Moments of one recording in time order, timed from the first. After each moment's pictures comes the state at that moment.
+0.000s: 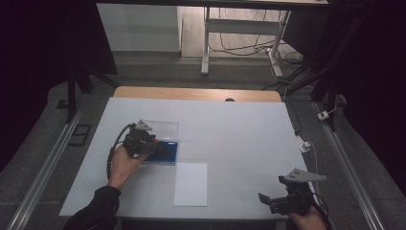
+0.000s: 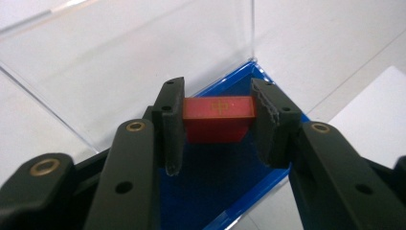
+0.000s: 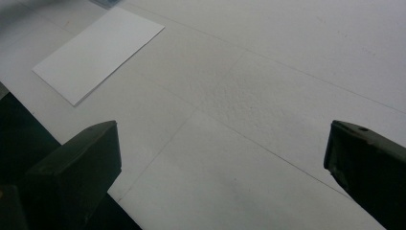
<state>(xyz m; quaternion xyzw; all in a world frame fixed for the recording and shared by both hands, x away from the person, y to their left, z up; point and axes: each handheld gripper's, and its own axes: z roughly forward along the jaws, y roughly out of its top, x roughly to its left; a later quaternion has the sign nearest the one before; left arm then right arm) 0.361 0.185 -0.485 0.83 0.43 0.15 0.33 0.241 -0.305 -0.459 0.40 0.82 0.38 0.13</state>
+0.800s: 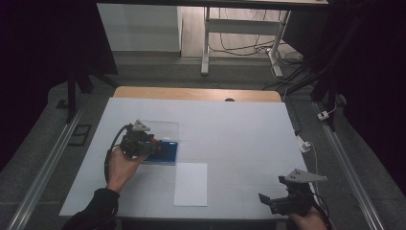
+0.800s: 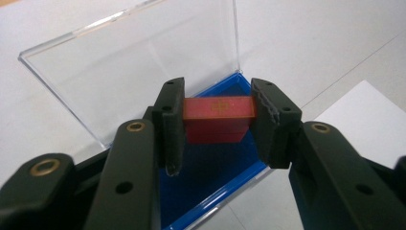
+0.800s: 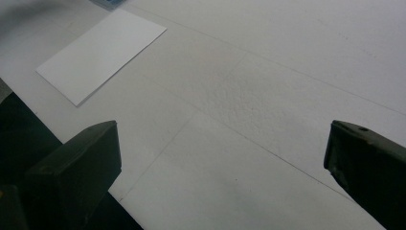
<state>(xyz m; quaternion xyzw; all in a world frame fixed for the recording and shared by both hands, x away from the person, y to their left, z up) 0.344 0.182 -0.468 0.81 0.45 0.16 0.34 0.240 -0.306 -0.458 0.40 0.82 0.39 0.13</state>
